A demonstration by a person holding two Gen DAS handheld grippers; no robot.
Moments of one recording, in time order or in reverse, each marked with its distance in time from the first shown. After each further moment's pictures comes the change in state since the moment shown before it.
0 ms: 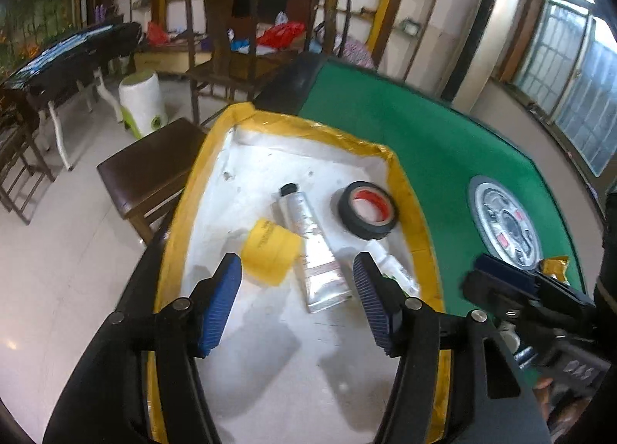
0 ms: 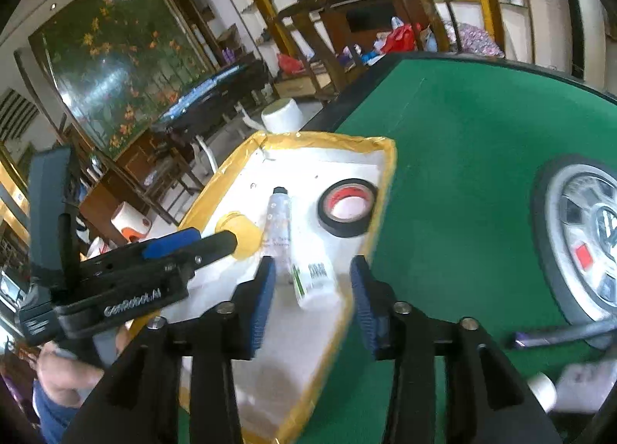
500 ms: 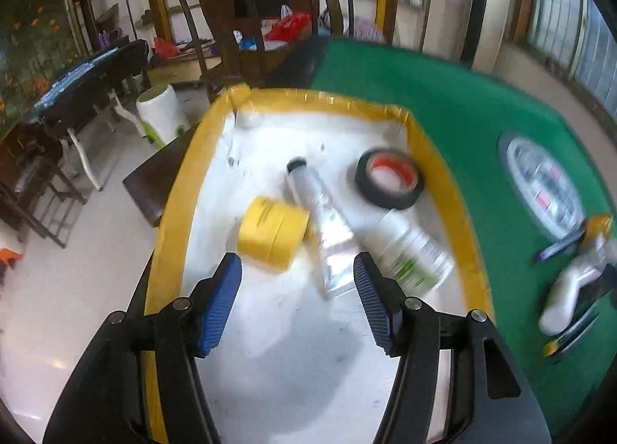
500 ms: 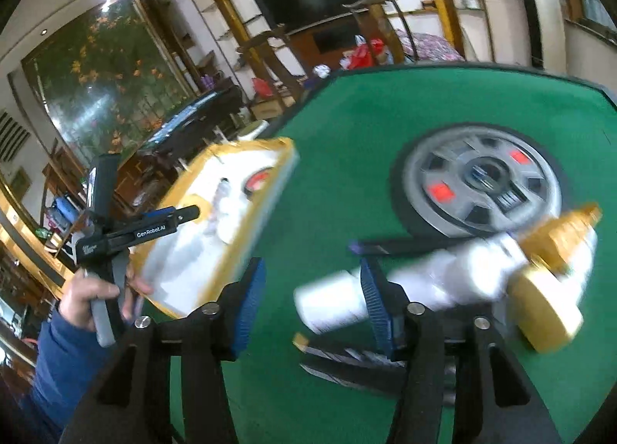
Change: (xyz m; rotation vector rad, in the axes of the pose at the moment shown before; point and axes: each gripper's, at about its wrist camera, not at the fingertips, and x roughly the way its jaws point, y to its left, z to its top) left arm 0.021 -0.019 -0.014 0.133 0.042 0.194; right arm -0.099 -0.090 -0.057 0.061 -0.015 -0.067
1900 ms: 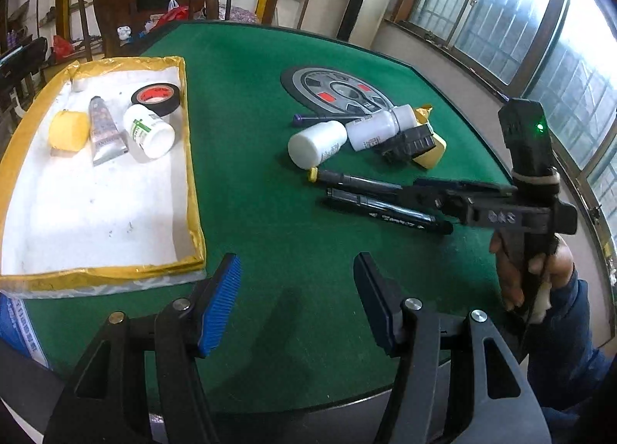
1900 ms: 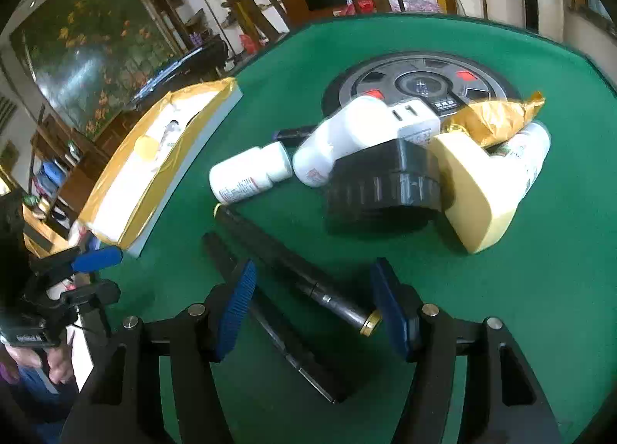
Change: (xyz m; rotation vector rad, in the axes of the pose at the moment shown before) left arm -0.111 -0.116 -0.123 0.097 0.017 -0.457; right arm 0.007 -0.052 -0.046 -0.043 0.172 0.029
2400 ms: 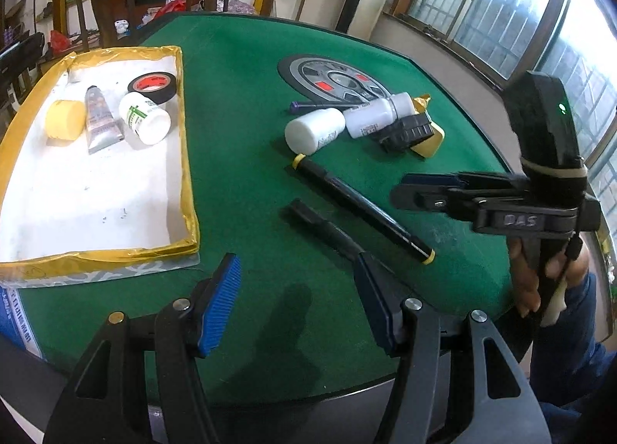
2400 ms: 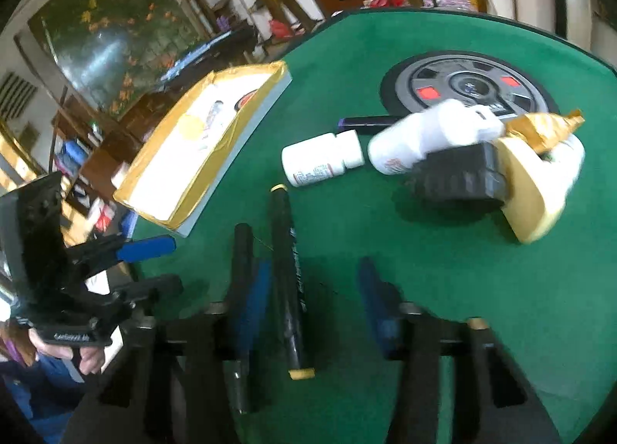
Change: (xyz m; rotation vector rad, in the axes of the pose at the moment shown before) left arm 0.002 -0.003 -0.004 0.004 0.033 -0.002; right arm 0.012 0.042 0.006 -0.095 0.049 0.015
